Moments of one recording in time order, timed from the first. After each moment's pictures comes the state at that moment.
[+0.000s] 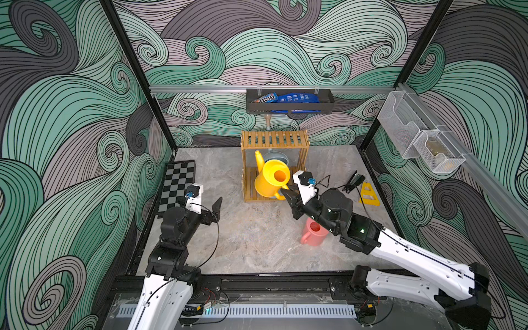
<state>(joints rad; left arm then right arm) -0.16 0.47 0.53 -0.34 0.10 0.04 0.91 1.02 0.98 -0.18 0.25 0.13</state>
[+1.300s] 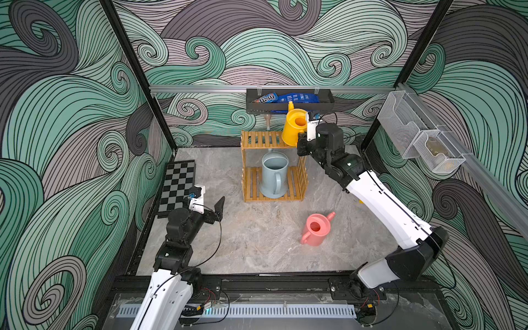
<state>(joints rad) -0.13 0.48 0.42 -0.14 0.14 -0.03 0.55 1.56 1.71 -0.49 0.33 0.13</state>
